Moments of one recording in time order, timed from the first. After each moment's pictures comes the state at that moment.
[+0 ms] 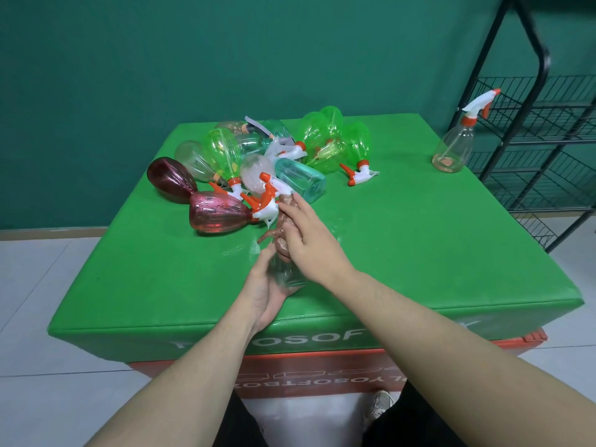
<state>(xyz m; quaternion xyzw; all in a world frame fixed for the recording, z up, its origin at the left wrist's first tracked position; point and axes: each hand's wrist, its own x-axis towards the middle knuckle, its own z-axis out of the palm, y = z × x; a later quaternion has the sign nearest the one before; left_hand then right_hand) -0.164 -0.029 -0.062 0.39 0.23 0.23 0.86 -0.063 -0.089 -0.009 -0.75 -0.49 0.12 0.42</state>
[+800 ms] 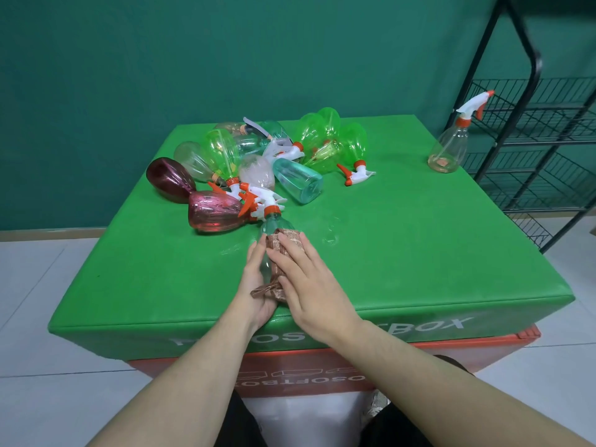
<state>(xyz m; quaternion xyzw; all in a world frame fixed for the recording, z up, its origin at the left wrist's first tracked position) -0.164 -0.022 -0.071 0.28 0.28 0.26 0.88 -0.093 -0.137 -0.063 -0.72 -0.61 -0.01 0.33</state>
